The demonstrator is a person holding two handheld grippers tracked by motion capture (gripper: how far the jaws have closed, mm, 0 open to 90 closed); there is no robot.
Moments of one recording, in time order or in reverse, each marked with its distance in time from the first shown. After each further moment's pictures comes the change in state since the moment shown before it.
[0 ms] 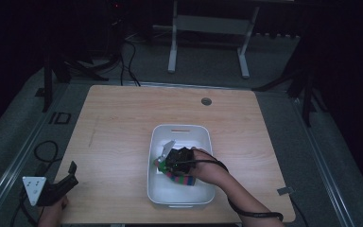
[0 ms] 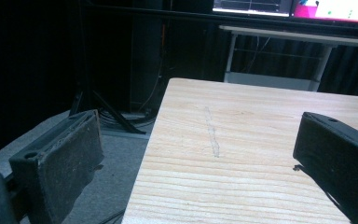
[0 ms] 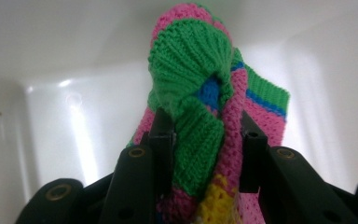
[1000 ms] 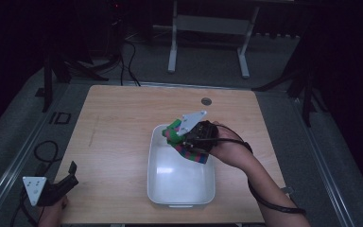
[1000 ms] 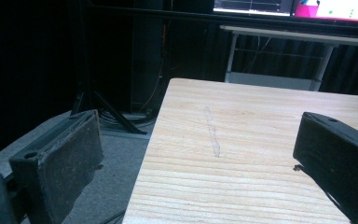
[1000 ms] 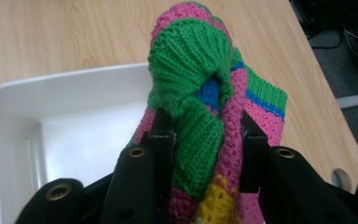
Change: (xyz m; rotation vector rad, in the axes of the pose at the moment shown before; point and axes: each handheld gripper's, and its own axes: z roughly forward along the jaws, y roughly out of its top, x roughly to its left) left arm -0.001 0.000 0.000 -0.002 0.003 0.001; right arm -0.031 0.006 -0.128 -0.186 -0.141 0.010
